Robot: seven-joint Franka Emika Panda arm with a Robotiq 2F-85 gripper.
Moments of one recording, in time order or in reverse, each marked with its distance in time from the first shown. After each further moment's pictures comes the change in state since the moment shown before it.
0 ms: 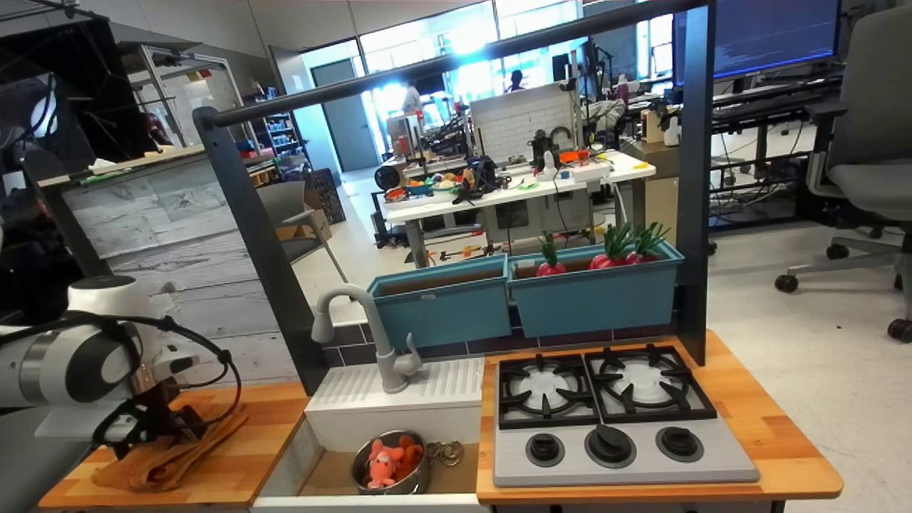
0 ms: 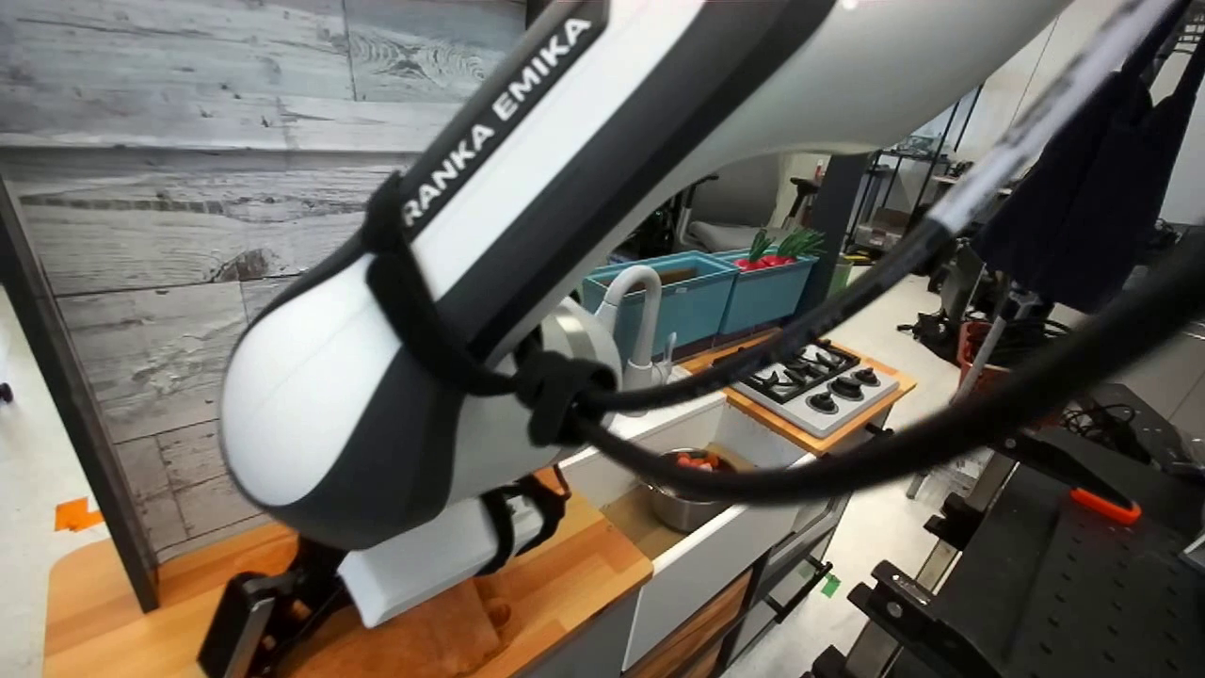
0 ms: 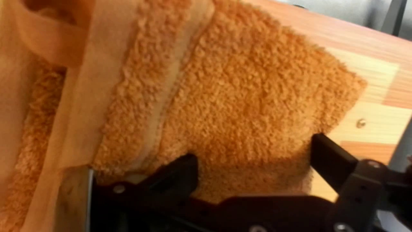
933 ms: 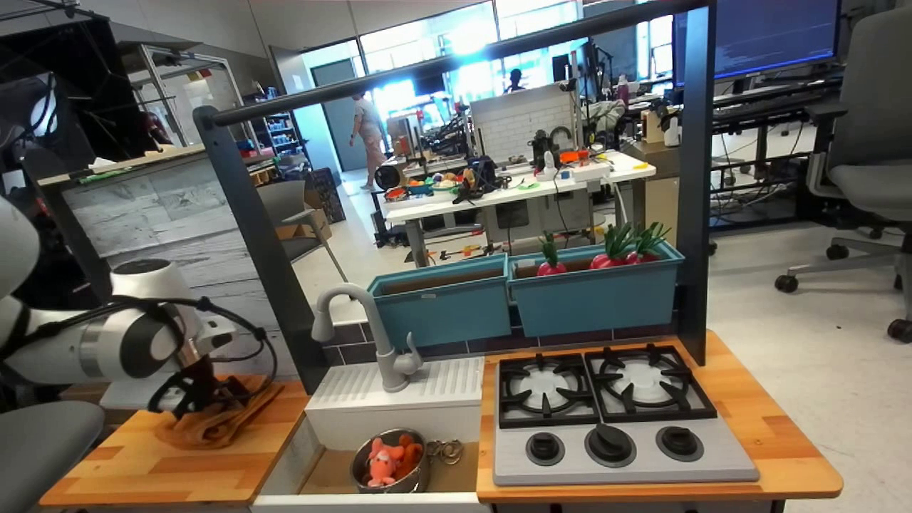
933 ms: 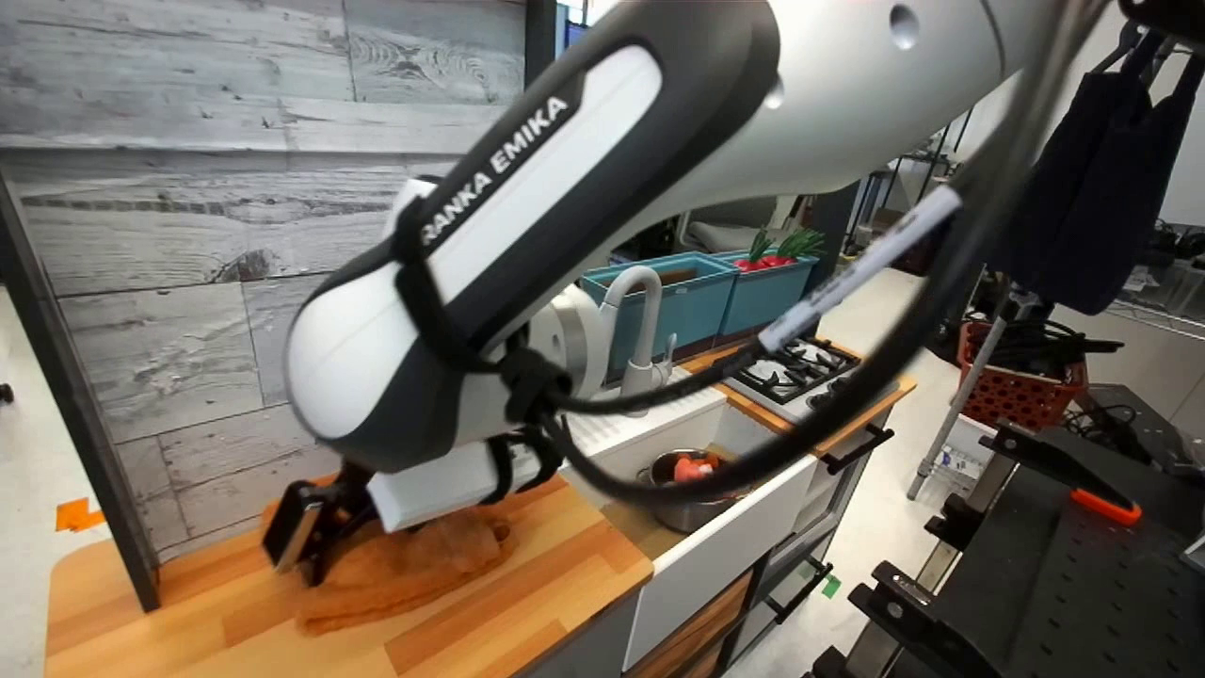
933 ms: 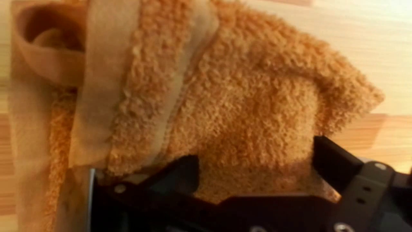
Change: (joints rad) arm 0.007 0.093 -0.097 0.222 0.028 -0.036 0.049
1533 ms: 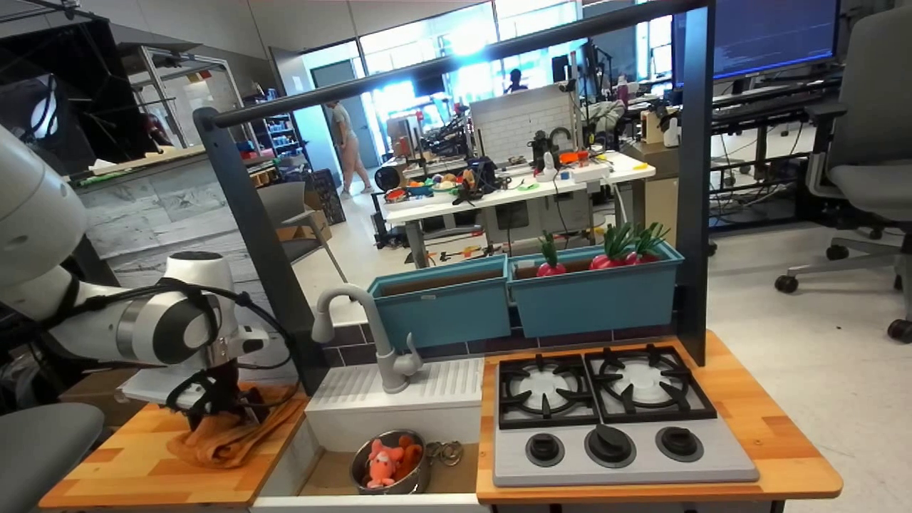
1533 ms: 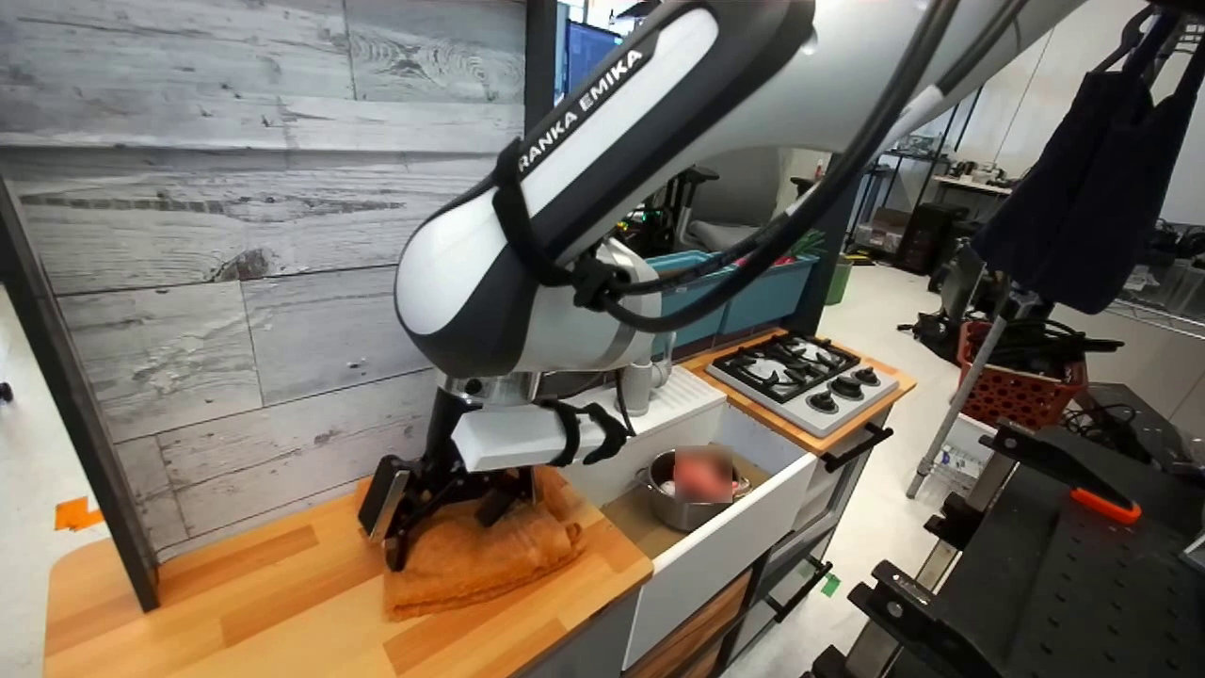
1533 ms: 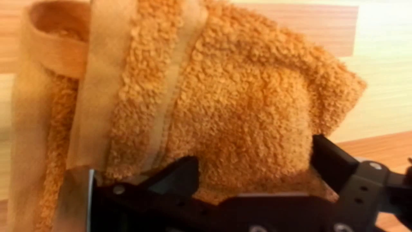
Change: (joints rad) arm -0.122 -0.055 0.046 -0.084 0.041 -0.169 -0.002
